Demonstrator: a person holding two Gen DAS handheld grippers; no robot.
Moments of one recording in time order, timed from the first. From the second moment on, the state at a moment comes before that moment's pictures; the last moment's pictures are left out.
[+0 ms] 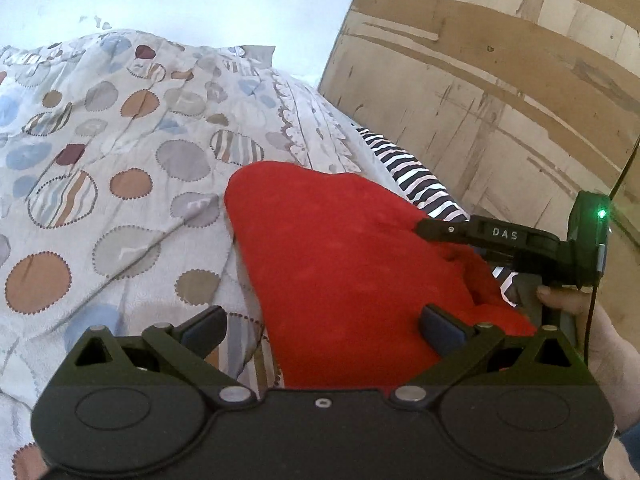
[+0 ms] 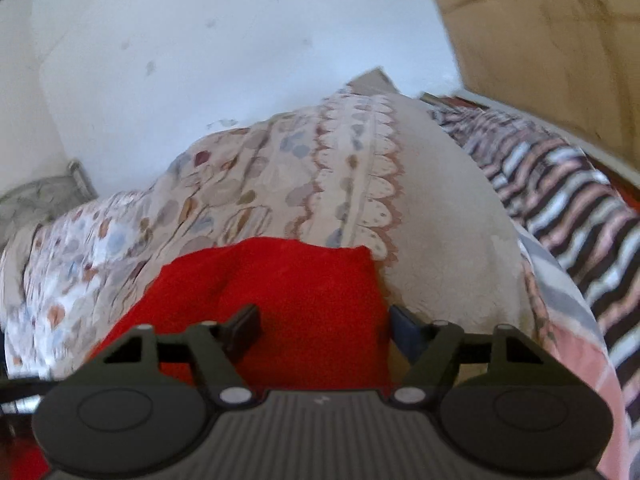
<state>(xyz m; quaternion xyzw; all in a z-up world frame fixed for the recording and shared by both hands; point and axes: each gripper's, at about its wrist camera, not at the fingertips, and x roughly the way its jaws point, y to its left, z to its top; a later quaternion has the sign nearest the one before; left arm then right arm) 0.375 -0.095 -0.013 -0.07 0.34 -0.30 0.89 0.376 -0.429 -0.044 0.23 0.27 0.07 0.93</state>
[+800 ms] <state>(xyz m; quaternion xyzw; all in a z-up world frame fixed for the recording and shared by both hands) 0.398 -0.097 -0.020 -0.10 0.39 -0.30 0.87 0.379 -0.437 -0.051 0.23 0.27 0.11 0.93</state>
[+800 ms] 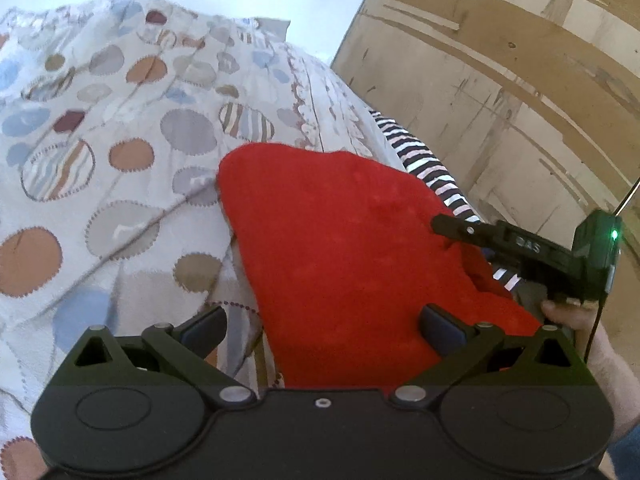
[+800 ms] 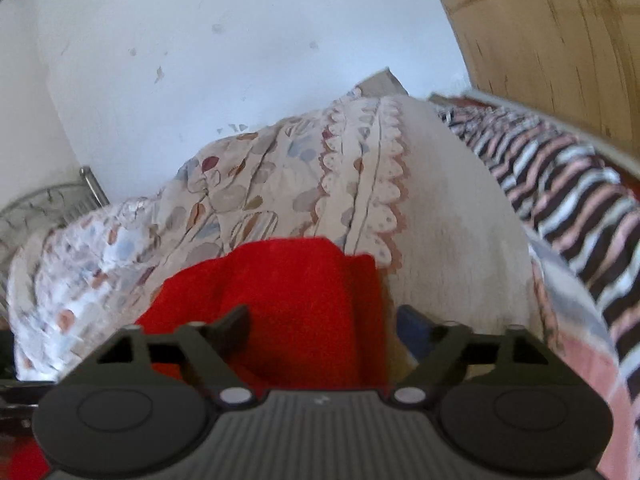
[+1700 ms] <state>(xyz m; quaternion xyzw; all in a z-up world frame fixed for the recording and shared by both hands) 0.425 -0.113 -0.035 -0.08 0.44 -0.35 0.82 0.367 -0.438 -0.078 0.33 0.26 0.10 0.90</state>
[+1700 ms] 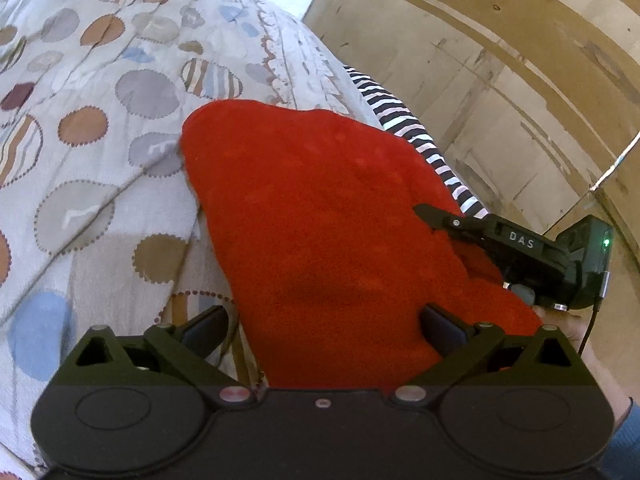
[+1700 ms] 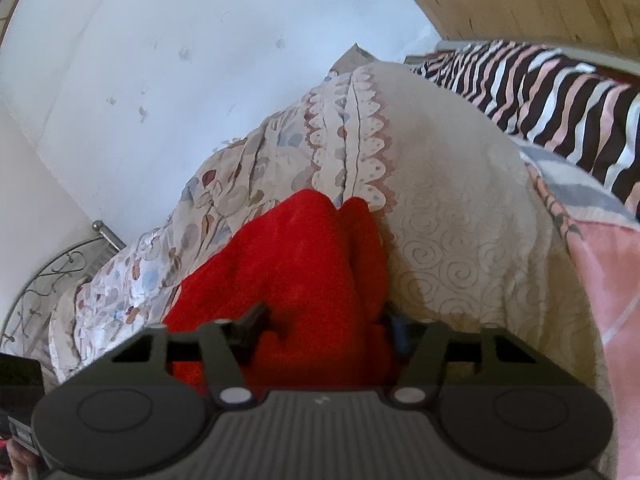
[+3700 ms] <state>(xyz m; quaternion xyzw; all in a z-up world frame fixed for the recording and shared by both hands) 0.342 0.025 0.009 0.02 0.29 -0.08 0.95 0.356 -0.214 -0.014 0.11 0.24 0.16 0.95</state>
